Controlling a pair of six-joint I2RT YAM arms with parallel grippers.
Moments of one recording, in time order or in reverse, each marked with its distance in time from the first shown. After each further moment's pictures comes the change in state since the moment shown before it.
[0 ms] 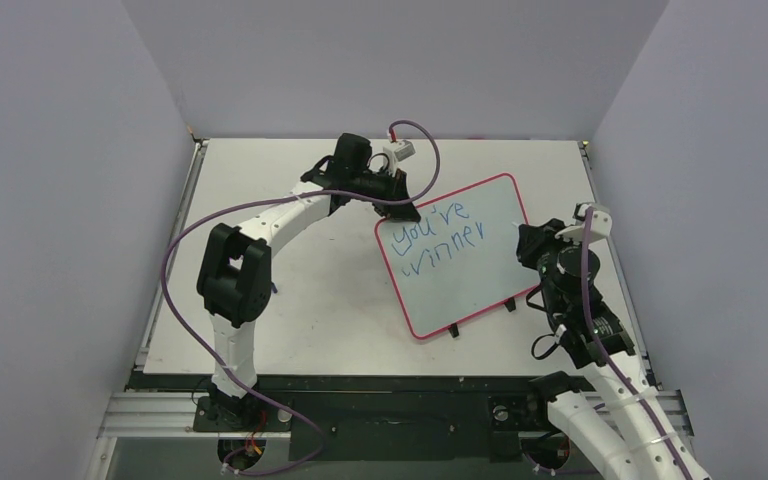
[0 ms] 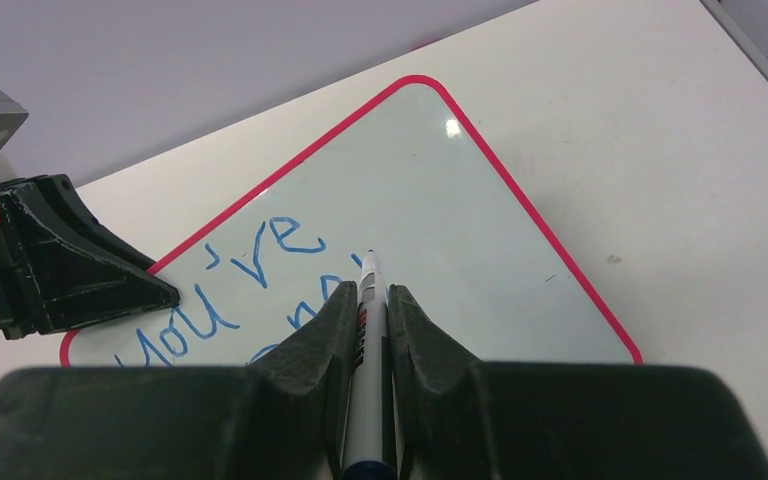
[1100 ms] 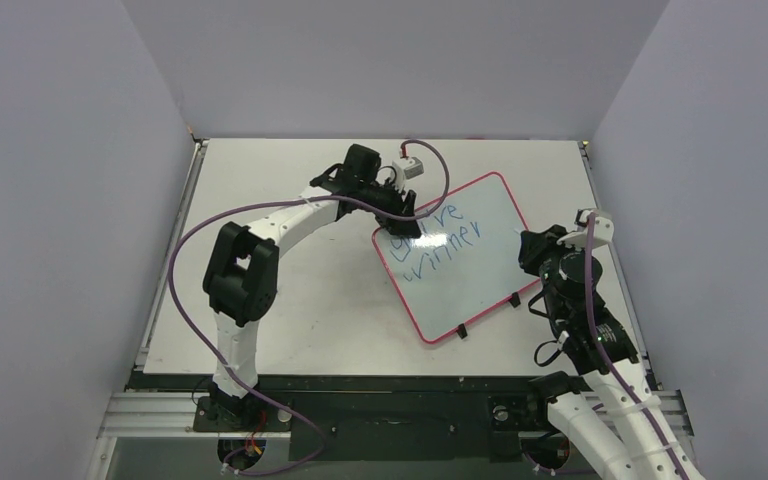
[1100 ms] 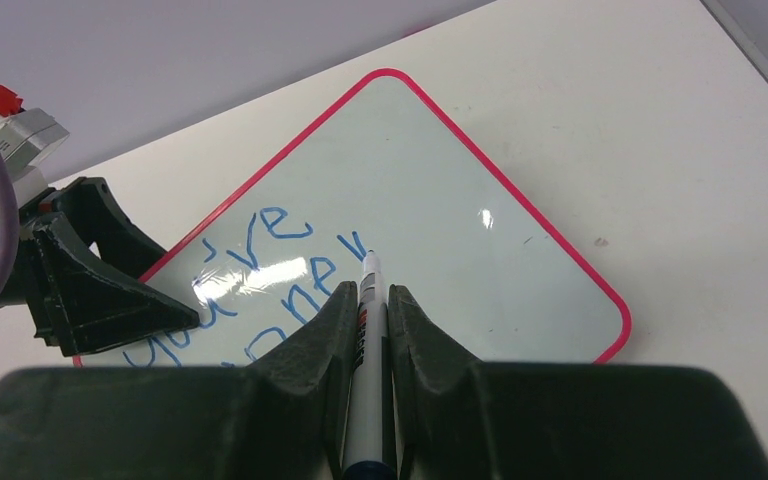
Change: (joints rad) left arm -0.026 0.024 -0.022 -0.051 -0.073 0.183; right arm 0.000 -0.041 -0.008 -0.058 0.001 -0.002
